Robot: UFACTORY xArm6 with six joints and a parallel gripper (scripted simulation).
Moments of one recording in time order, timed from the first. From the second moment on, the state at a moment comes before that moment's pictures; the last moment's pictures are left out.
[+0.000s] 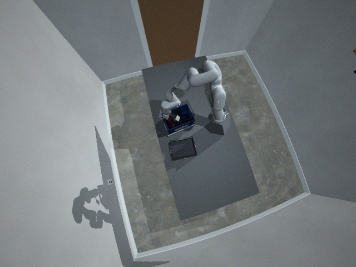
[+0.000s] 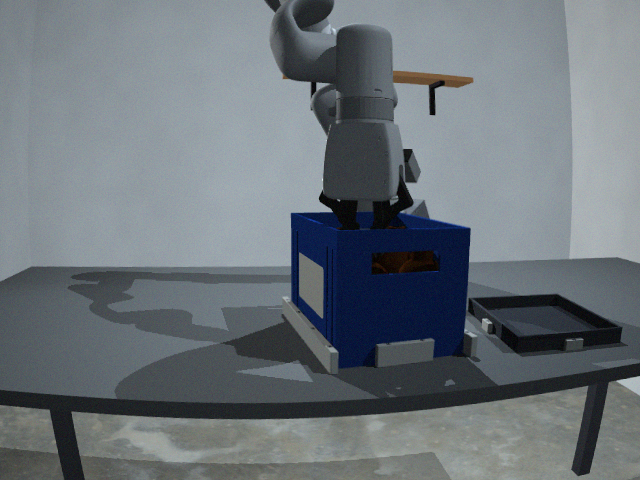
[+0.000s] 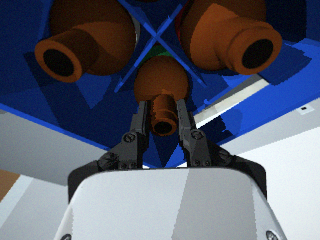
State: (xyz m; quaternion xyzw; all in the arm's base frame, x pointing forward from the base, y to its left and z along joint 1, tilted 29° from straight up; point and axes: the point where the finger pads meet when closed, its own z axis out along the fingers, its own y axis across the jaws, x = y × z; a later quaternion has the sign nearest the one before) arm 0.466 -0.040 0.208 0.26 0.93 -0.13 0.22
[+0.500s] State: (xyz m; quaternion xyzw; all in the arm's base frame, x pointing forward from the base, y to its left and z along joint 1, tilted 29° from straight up) arm 0.465 -0.040 0.208 0.26 0.93 -0.13 0.22
